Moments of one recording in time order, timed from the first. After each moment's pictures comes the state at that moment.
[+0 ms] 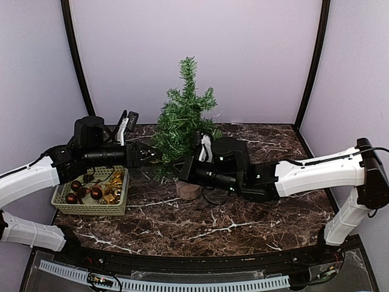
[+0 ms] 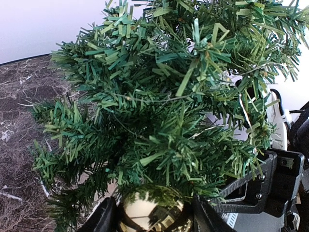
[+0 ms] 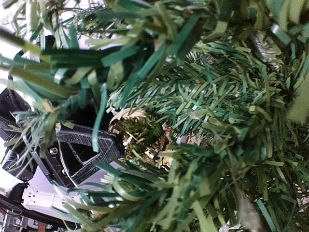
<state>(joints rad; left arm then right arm) -0.64 1.08 0.83 -0.11 0.39 -0.42 1.21 1.61 1.10 0.28 0.15 0.93</state>
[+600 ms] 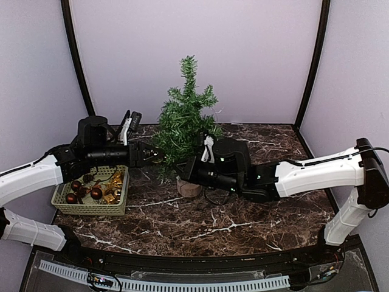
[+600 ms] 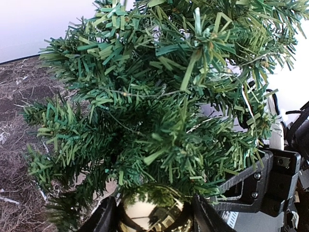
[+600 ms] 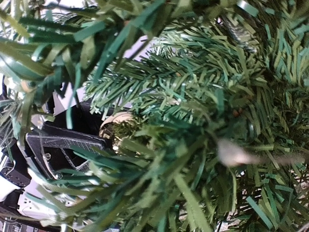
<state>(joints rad) -0.64 1.12 0.84 -0.07 0.41 -0.42 1.20 1.61 1.08 0.28 0.18 0.95</state>
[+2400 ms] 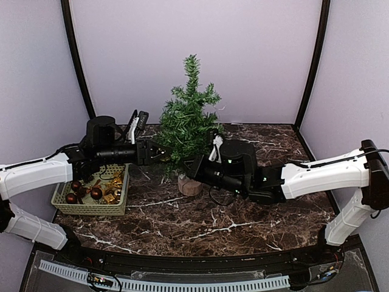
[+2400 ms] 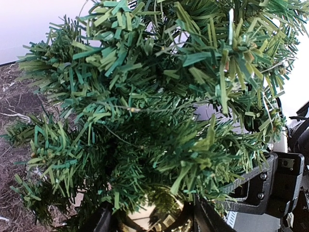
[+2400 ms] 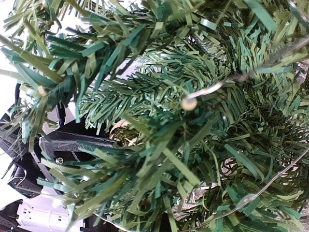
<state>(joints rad) -0.64 1.22 0.84 0.08 0.44 -0.45 1.19 1.56 1.02 0.32 0.27 0.97</state>
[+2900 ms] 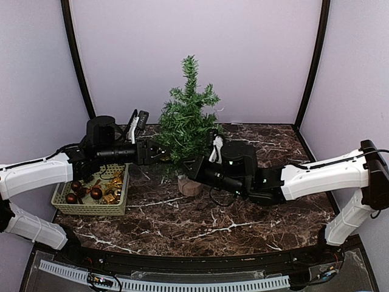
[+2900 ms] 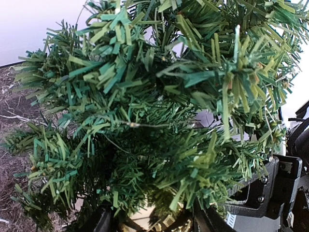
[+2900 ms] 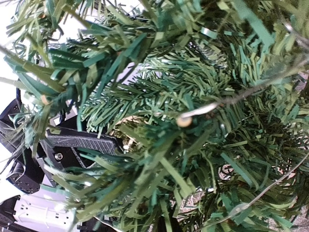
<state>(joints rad) -0.64 1.23 0.84 0.09 0.45 -0.45 1.19 1.56 1.00 0.35 0.27 0.94</state>
